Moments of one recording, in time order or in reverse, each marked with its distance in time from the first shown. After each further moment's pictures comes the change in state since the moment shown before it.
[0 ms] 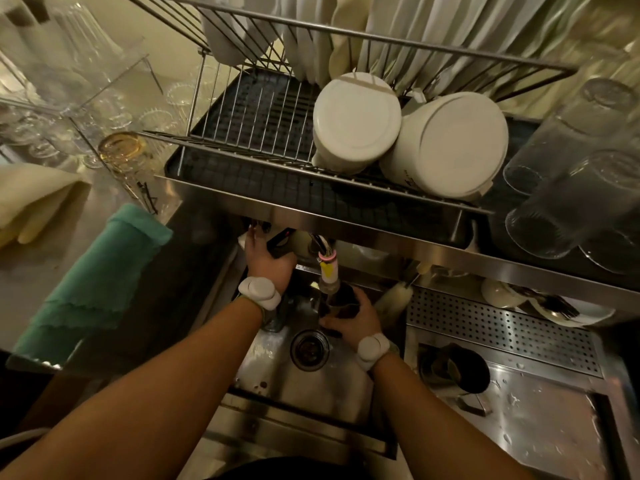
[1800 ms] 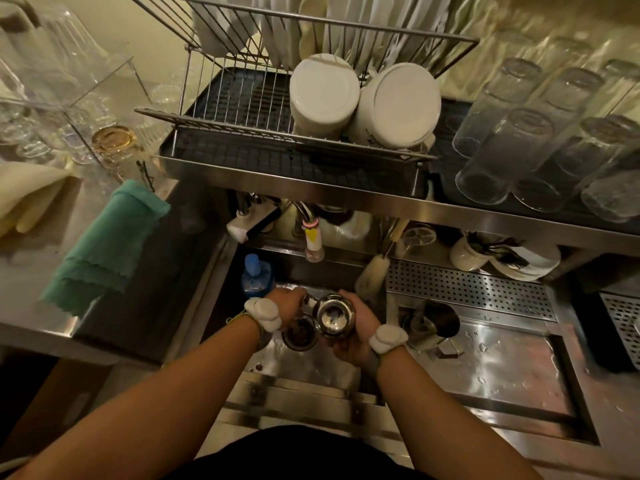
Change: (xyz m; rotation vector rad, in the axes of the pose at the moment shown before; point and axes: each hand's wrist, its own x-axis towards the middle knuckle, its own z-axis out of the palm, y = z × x) left_hand -0.093 -0.047 0.006 0.262 -0.578 -0.391; right_hand -0.082 -0.009 -0.019 0.646 -0.135 0.801
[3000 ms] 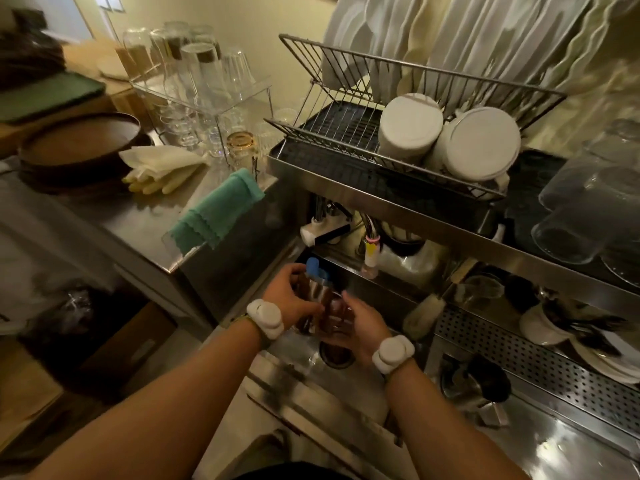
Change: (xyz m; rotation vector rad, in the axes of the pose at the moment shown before) left_hand -0.094 -0.024 -0.047 -0.157 0.425 0.305; right_hand -0.028 0.000 0.060 -0.389 -0.336 -0.321
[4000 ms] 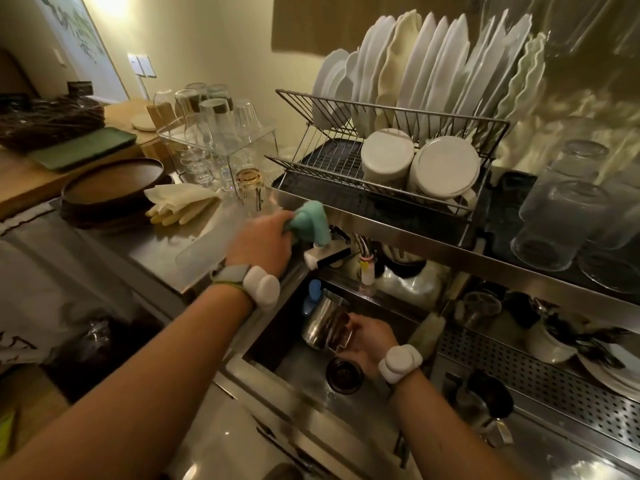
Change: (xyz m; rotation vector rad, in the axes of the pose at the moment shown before) left_hand -0.028 0.125 -0.072 0.742 0.583 0.556; right_hand -0.038 -0.023 0.006 0.090 0.133 0.001
